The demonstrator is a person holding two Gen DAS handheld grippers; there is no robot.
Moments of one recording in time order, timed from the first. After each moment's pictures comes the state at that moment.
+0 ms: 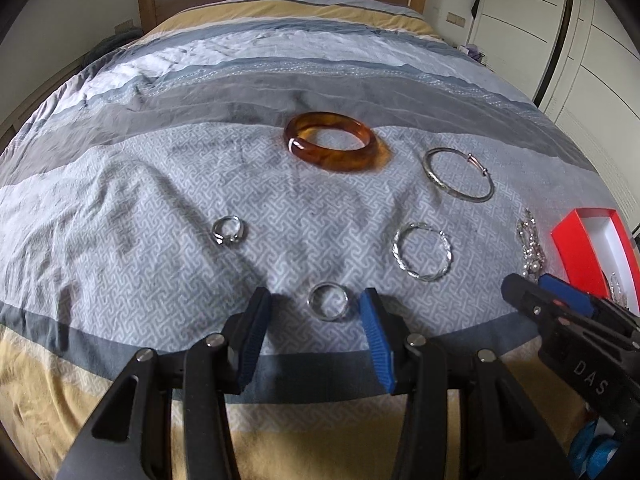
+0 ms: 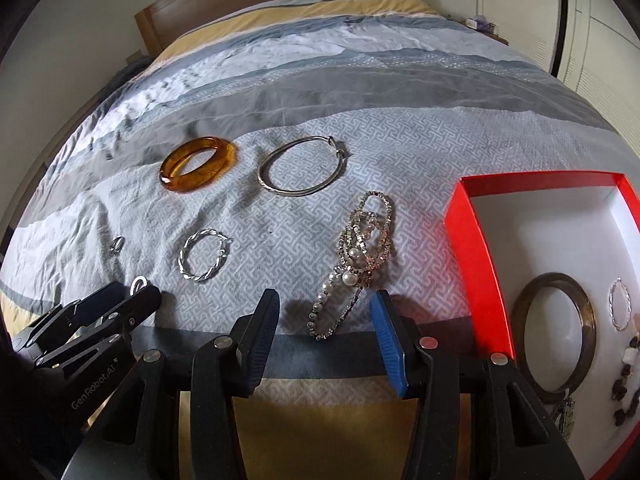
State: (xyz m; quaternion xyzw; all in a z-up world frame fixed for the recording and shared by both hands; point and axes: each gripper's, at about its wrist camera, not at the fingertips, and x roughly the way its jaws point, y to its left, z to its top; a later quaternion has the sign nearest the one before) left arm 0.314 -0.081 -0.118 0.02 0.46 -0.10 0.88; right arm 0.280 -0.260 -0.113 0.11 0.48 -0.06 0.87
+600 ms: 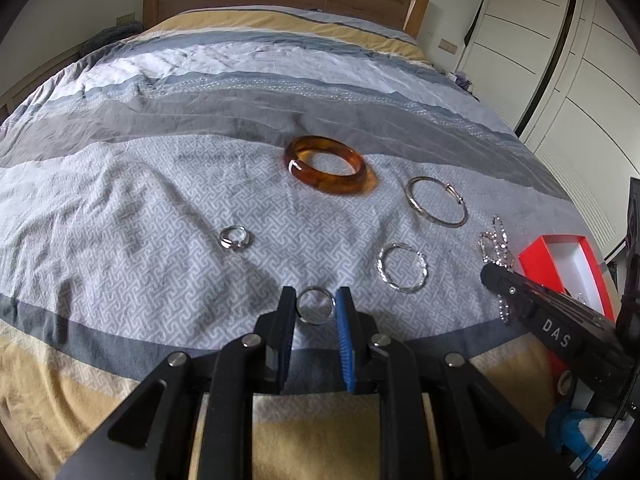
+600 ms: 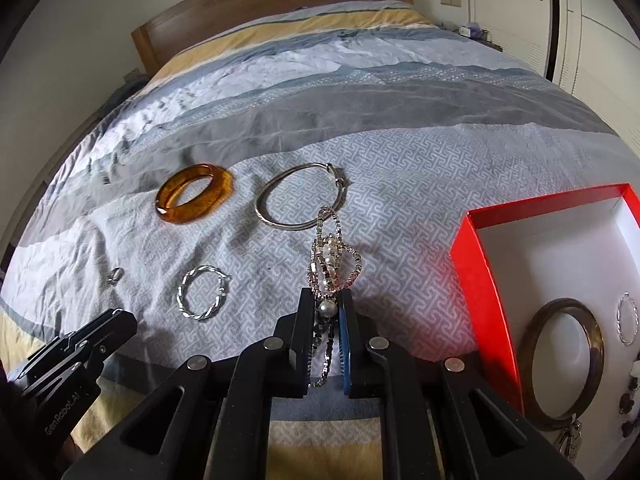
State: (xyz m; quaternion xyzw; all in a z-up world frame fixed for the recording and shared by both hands) left arm 0.303 -0.063 -0.099 -0.04 0.44 -0.13 0.89; right arm 0.291 -0.265 -0.107 0.12 0.45 -0.05 0.88
